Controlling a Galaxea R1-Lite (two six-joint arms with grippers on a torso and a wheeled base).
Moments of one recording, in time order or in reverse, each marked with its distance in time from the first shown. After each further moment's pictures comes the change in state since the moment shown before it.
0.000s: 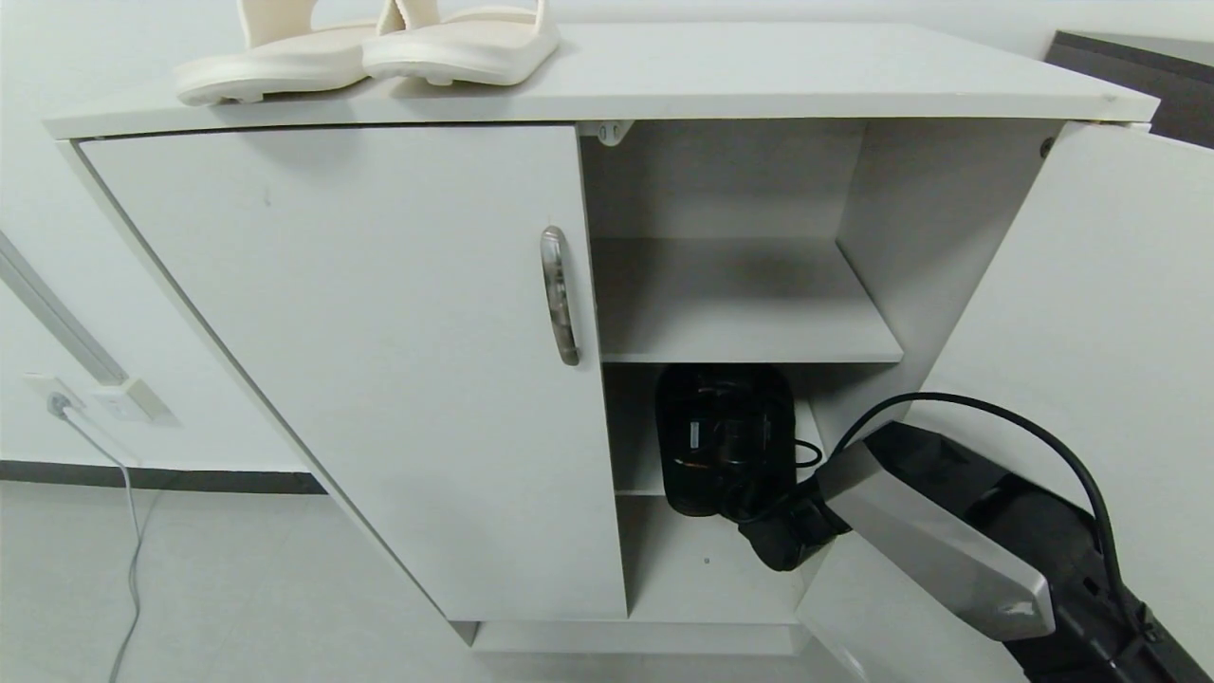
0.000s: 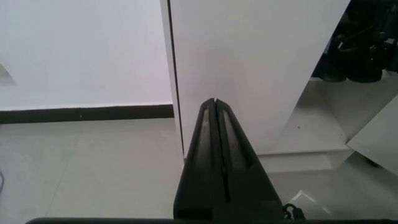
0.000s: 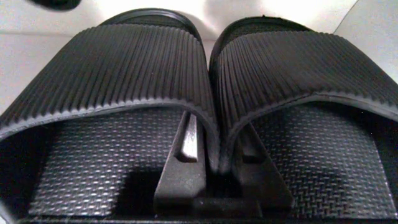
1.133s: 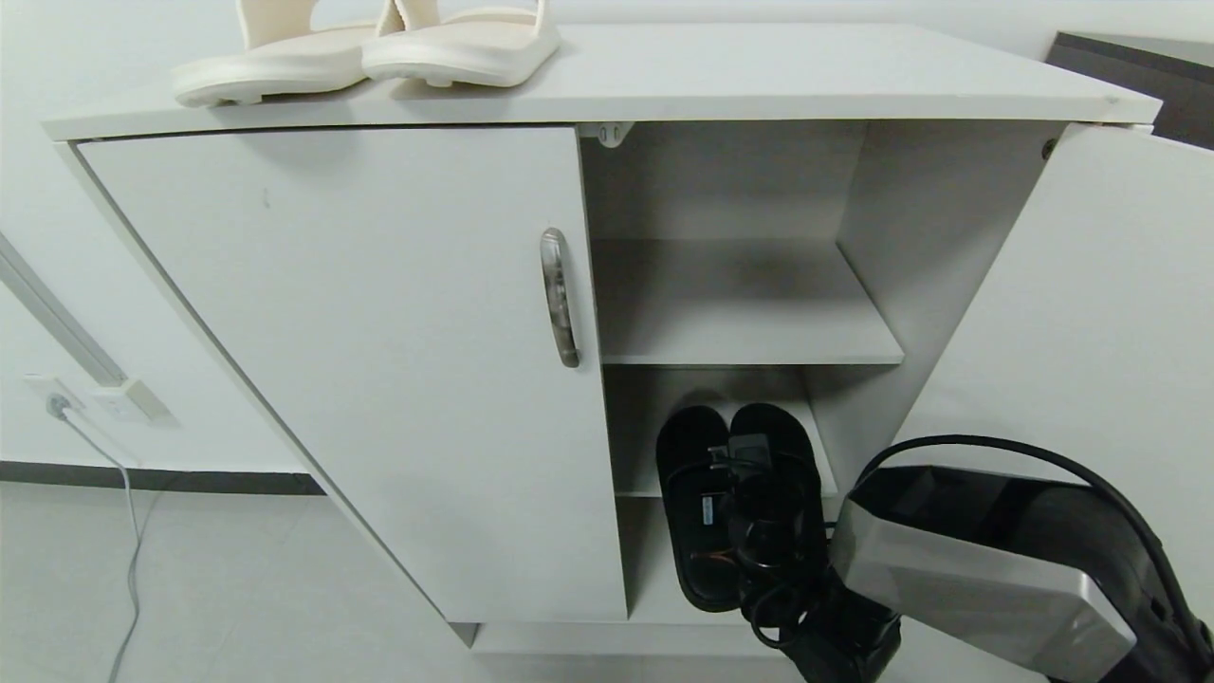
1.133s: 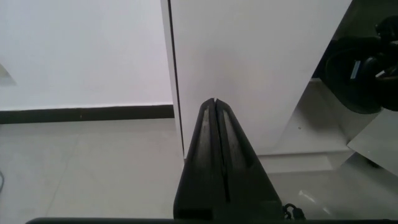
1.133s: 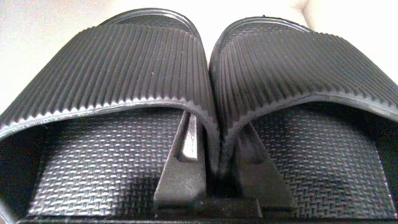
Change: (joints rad) left arm 0.000 0.000 0.000 0.000 0.000 0.000; right arm 0.117 -0.132 0.597 -0.455 -0.054 -0.048
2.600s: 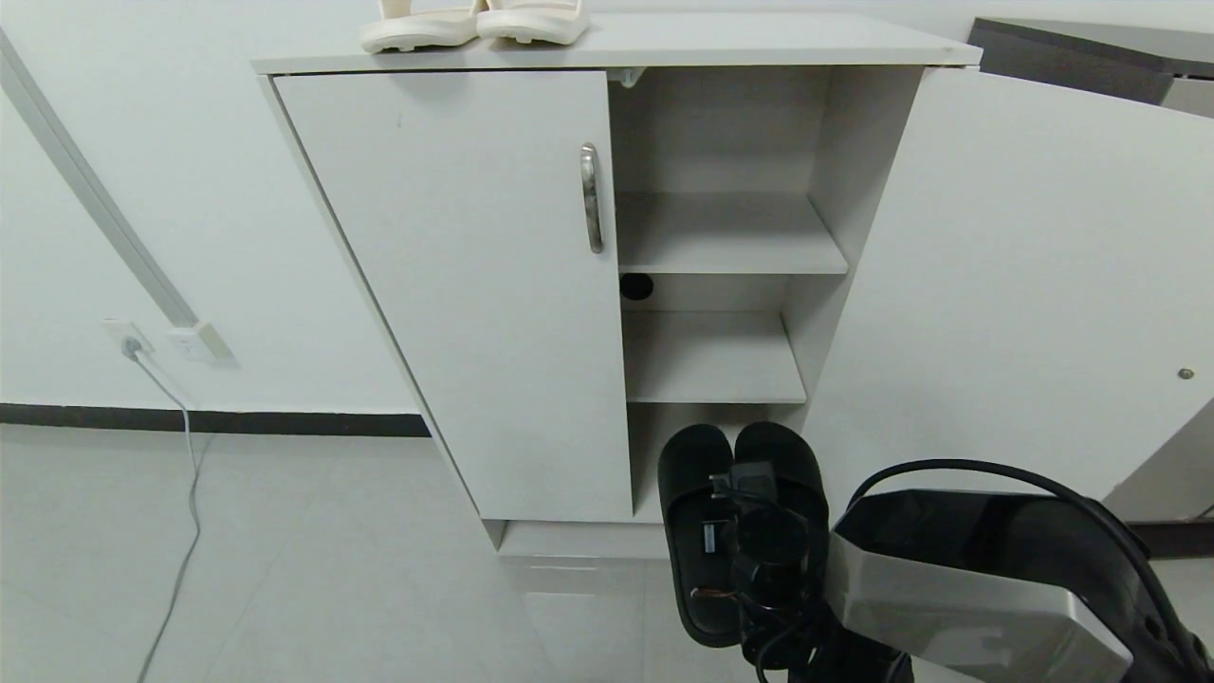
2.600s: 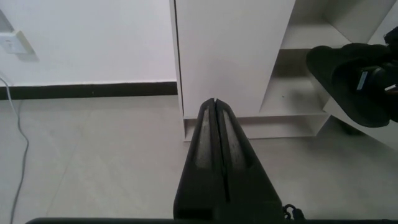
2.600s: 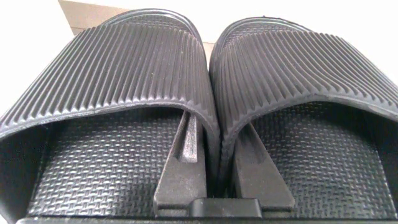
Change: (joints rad) left arm 0.000 0.000 0.000 0.000 -0.001 0.001; right arm 0.056 0.003 0.125 -0.129 -0.077 0.002
